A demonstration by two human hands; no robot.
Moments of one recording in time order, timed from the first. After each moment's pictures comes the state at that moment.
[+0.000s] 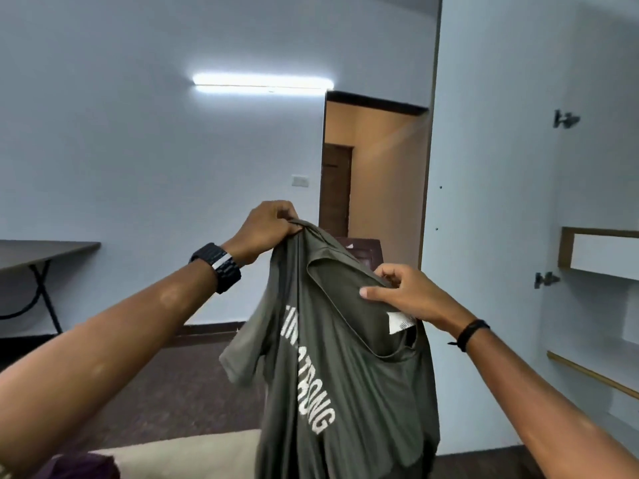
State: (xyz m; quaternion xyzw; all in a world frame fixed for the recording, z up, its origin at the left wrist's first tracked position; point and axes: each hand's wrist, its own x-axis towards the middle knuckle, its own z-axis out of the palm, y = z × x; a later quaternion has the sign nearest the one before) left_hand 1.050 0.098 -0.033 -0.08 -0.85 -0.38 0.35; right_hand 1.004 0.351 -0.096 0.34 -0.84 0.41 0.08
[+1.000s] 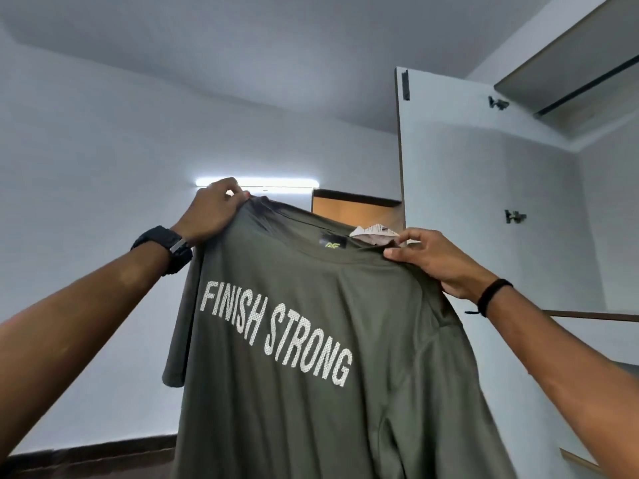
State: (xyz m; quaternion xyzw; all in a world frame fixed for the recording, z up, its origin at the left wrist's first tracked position) left_hand 1.127 0.049 0.136 -0.09 -0.79 -0.23 0.57; right_hand 1.048 0.390 0.074 0.40 -0.69 0.59 0.15
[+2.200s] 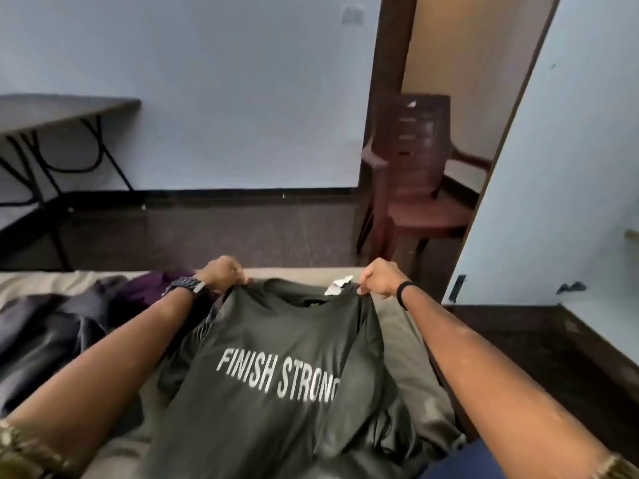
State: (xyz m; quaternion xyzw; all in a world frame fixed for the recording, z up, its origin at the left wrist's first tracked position) left_hand 1.112 -0.090 -0.360 0.28 -0.92 -0.28 -0.03; right_hand 0.985 0.204 -0.340 0.18 -0.93 0.25 -0.18
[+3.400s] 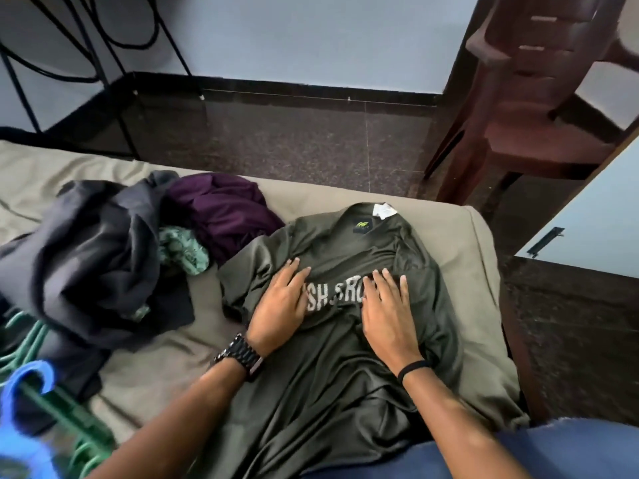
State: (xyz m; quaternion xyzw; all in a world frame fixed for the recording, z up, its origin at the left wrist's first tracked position) left_hand 1.207 0.011 -0.505 0.20 -0.94 -0.24 0.17; right_hand 1.093 0.177 -0.511 0.40 -0.91 0.10 0.10
